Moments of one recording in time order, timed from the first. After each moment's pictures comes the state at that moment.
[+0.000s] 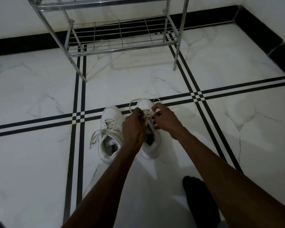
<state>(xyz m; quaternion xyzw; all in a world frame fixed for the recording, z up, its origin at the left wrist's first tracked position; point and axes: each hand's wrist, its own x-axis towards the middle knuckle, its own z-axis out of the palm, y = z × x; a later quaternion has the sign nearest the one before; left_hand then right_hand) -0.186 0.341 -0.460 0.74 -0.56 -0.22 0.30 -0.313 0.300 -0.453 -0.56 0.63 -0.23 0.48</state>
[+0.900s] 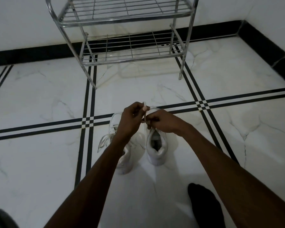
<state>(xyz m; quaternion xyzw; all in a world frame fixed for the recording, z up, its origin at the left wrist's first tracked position) -0.141 0.319 -0.419 0.58 -0.54 -0.41 0.45 -0.301 0.292 -0.405 -0.73 0.48 -0.11 0.48</state>
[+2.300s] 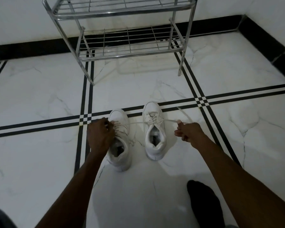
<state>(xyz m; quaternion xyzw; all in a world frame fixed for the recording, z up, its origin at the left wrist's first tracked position) -0.061 0.361 -0.464 0.82 -0.51 -0.13 0.23 -0.374 0.306 -0.483 -0.23 0.75 -0.27 0.56</state>
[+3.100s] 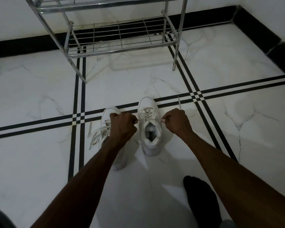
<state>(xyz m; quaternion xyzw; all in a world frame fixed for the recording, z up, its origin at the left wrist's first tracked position) -0.140 0.322 -0.464 0.70 -0.70 -0.11 0.06 -0.350 0.296 -0.477 -0.65 0.69 -0.16 0.28</state>
